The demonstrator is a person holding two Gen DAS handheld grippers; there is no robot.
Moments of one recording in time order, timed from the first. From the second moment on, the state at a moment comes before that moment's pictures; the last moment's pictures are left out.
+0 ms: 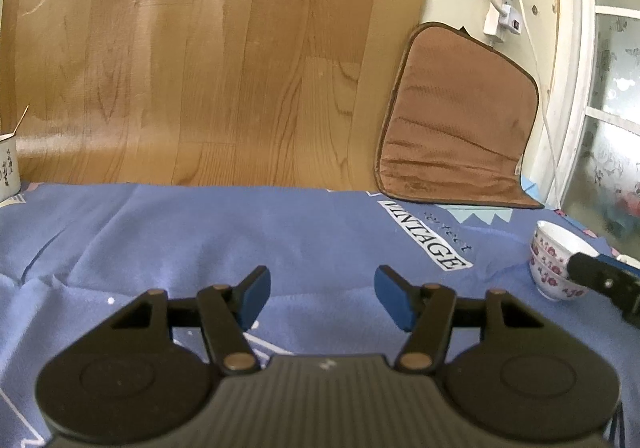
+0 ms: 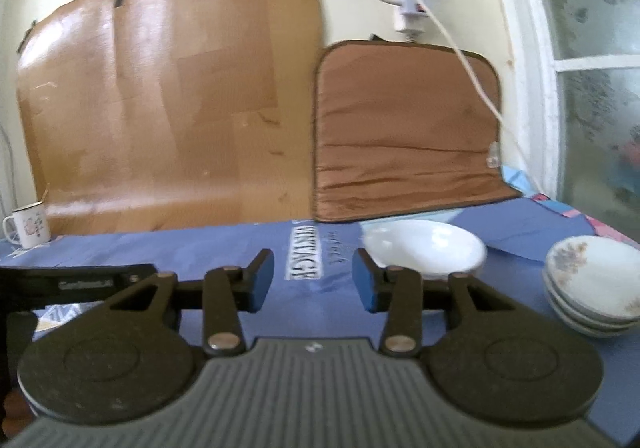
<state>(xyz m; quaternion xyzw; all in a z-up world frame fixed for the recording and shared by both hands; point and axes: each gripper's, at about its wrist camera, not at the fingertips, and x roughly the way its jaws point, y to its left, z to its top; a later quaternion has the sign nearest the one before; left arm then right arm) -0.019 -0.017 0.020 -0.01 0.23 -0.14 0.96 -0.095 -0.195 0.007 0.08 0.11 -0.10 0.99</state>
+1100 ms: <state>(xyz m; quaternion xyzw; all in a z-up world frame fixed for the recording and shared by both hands) -0.007 -0.026 0.014 0.02 0.27 -0.11 0.96 -0.100 -0.230 -0.002 0.10 0.11 -0.16 0.98</state>
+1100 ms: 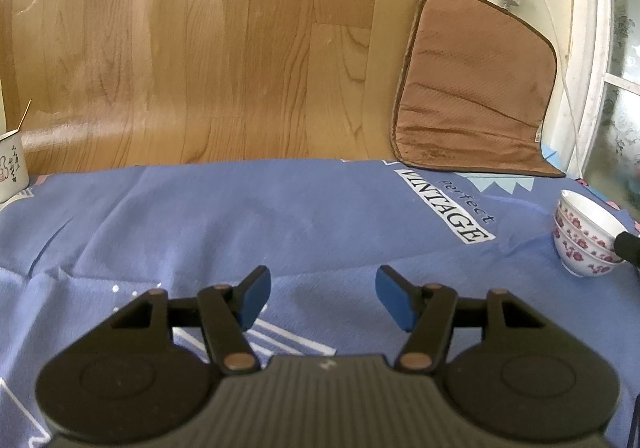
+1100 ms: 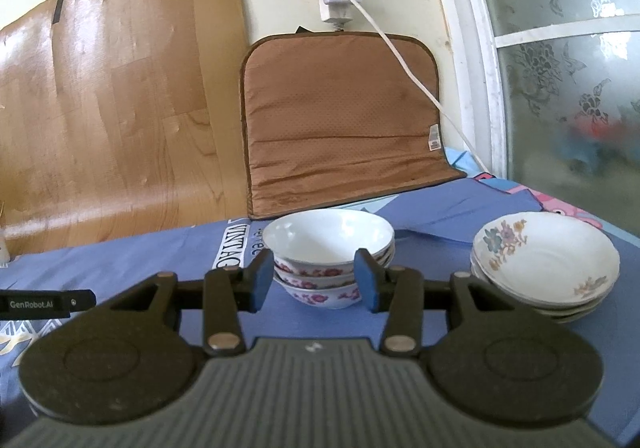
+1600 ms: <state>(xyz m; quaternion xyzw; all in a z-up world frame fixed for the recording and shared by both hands) -0.009 -0.024 0.014 0.02 0.27 -0.11 0.96 -0.106 -0.218 0.002 0.07 0.08 -0.16 0.98</state>
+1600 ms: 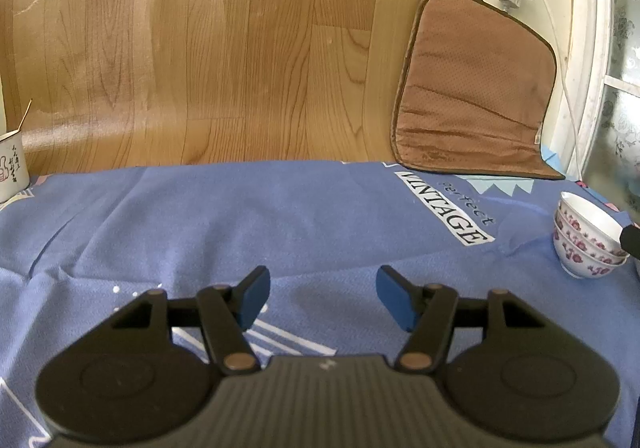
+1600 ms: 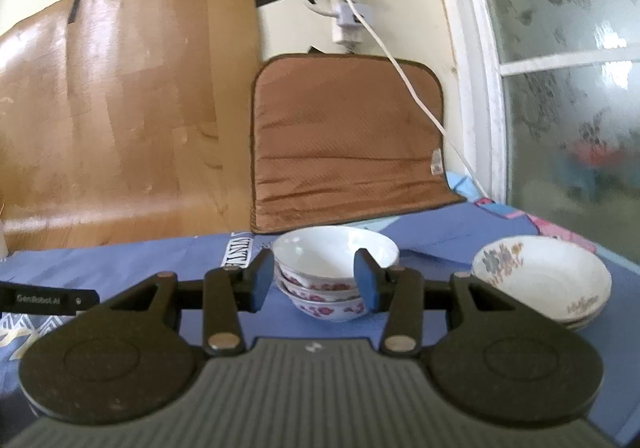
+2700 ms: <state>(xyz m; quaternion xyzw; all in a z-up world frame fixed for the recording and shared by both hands) -0.022 -0.050 0.026 0.03 0.18 -0.10 0.98 -0.114 -0.212 0.008 0.02 0.02 -0.18 0.98</state>
